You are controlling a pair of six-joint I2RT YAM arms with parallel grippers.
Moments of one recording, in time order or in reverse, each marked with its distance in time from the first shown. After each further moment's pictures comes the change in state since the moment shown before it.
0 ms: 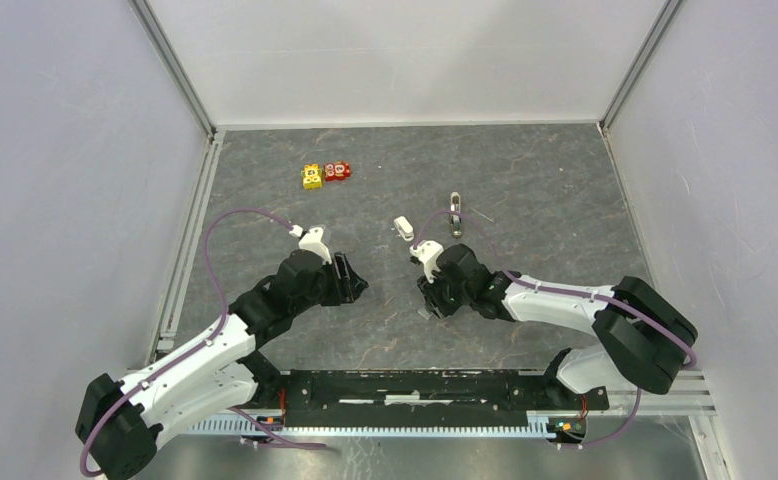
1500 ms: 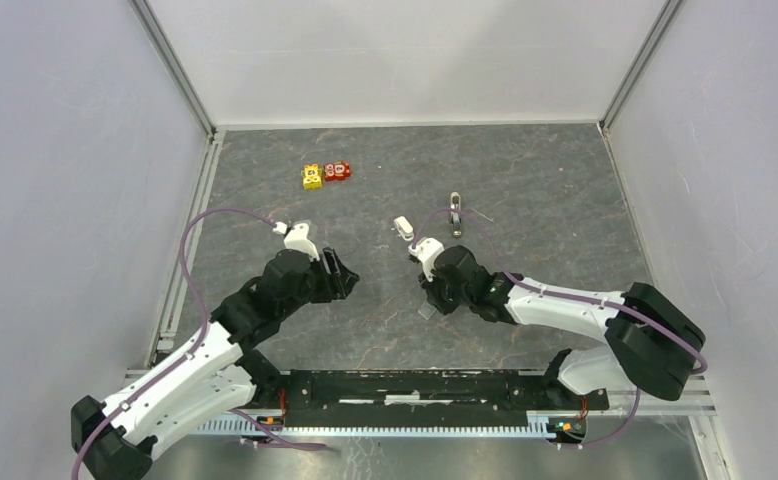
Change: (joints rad) left arm 0.000 -0.106 0.064 -0.134 -0.076 0.002; right arm 0.045 -0.044 0.018 -0.033 0.125 0.001
